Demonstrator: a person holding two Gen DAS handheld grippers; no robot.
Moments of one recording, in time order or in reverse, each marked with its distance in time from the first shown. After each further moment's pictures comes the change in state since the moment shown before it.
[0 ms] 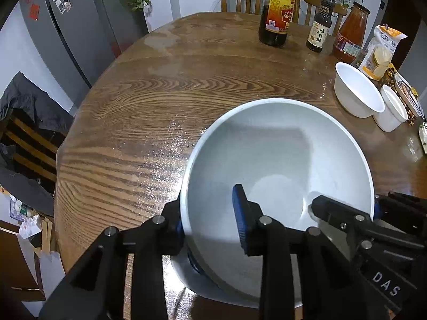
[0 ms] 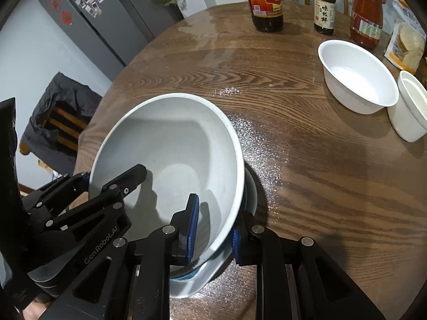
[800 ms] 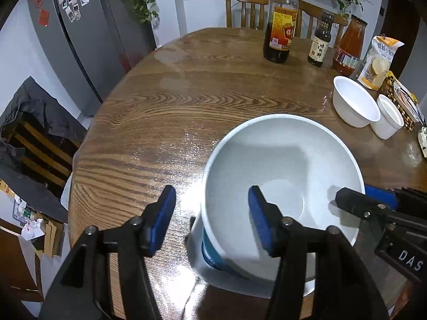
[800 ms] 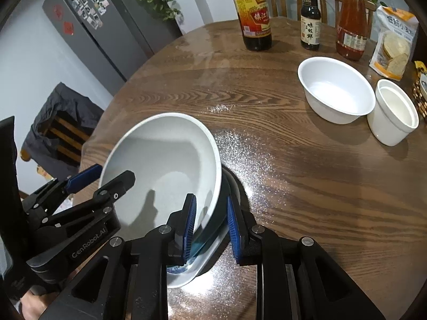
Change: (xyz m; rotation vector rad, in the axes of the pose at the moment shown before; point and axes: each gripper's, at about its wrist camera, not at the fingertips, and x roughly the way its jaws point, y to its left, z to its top) left arm -0.024 0.007 -0.003 -0.009 -0.081 0.033; right arm -0.028 -0.004 -0.005 0.005 -0.085 -0.020
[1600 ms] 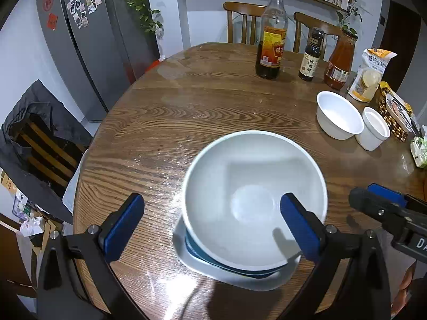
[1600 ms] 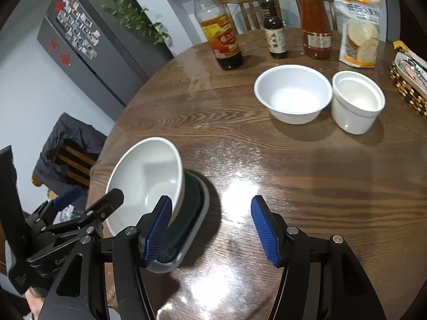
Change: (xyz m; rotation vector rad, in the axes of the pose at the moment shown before) left arm -0.031 -0.025 0.001 -0.033 -0.047 0.003; right arm -0.045 -0.048 -0.009 0.107 -0.091 0.046
